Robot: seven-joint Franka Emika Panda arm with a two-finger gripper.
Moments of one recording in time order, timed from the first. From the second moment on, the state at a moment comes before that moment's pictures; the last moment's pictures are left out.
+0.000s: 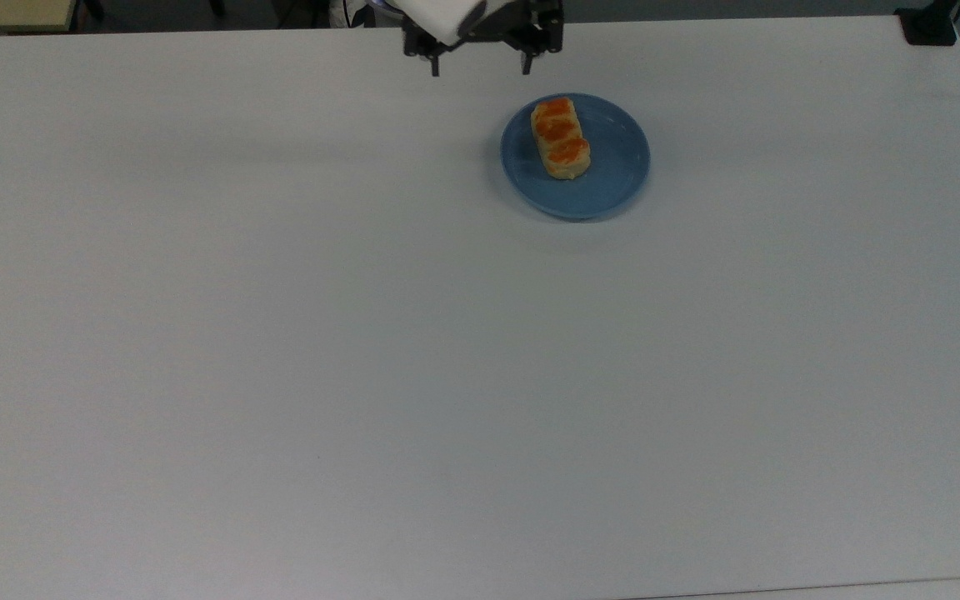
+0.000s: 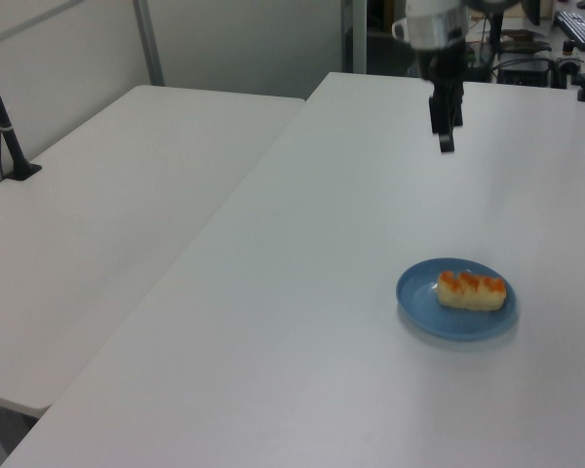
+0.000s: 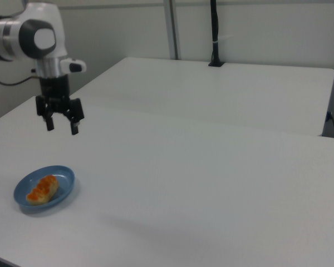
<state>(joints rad) 0.14 0.07 0.09 -1.72 -0.01 1.57 0.15</state>
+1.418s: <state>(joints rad) 0.26 0.25 0.26 -2.03 -0.15 1.92 0.40</state>
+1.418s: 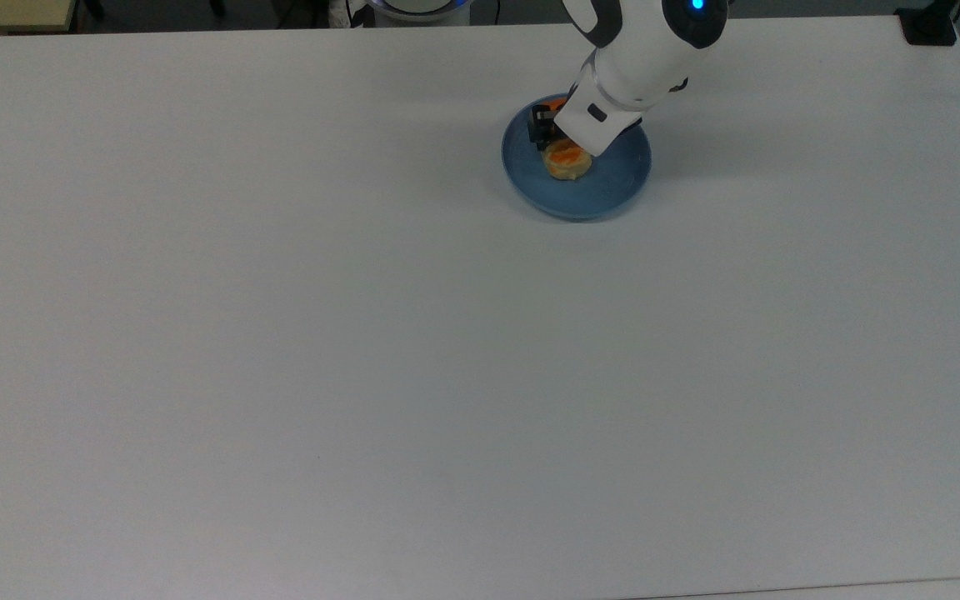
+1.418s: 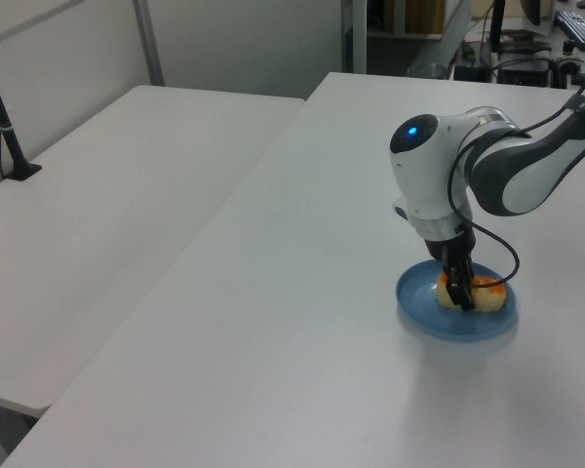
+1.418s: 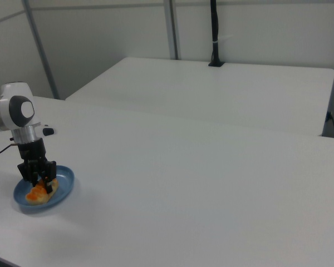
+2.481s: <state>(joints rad) 0.19 0.20 0.03 -1.92 -0.15 1.76 0.08</state>
